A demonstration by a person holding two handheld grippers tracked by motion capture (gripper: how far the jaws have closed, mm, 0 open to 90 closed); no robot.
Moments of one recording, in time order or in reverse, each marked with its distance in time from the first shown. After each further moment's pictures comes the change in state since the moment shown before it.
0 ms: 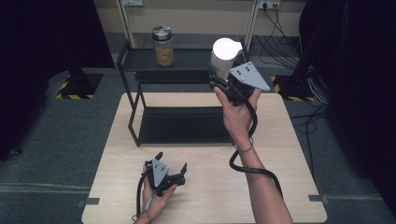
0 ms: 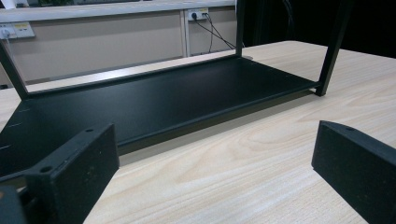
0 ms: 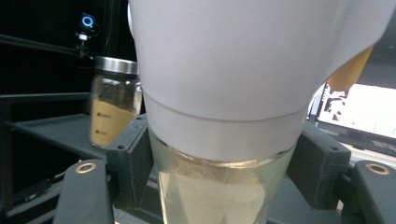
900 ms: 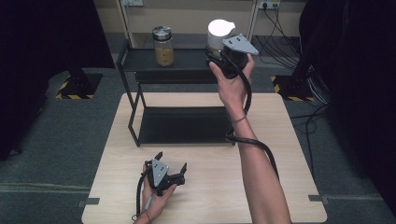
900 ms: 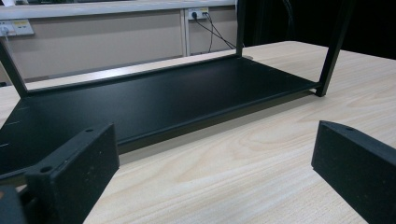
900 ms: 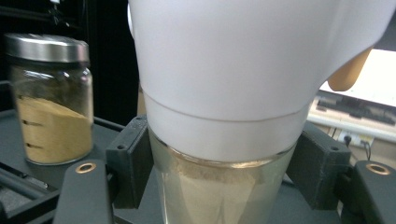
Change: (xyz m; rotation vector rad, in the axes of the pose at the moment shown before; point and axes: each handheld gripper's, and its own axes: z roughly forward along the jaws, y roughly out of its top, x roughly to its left) left arm 0.001 0.000 0.000 0.003 -0.002 -0.008; right arm -0.017 0.036 0.072 0.171 -0.025 0.022
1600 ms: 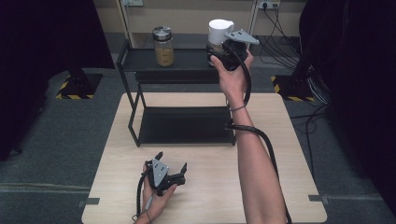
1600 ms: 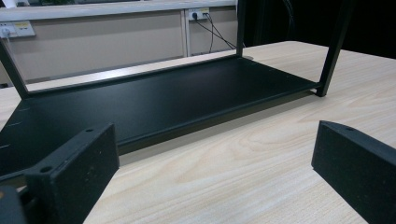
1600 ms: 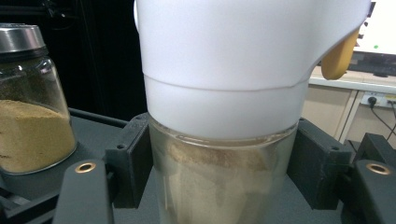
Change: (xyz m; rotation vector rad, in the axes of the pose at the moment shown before) left arm -0.001 0.000 0.000 -0.003 0.003 0.008; right arm -0.021 0.009 0.028 0.098 0.031 0.121
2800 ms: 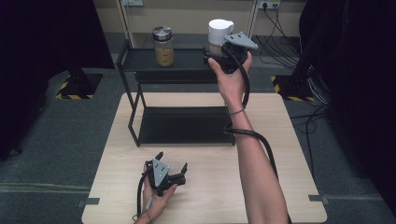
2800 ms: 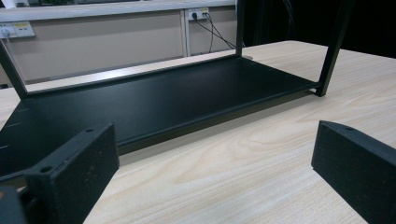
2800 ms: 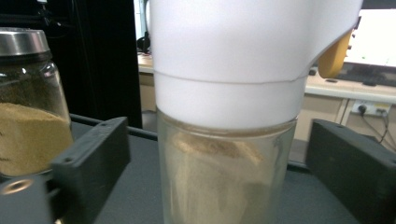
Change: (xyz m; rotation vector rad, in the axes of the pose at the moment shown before) left arm -0.001 0.000 0.000 0.000 0.001 0.003; right arm 0.010 -0.012 -0.004 -0.048 -0.029 -0.016
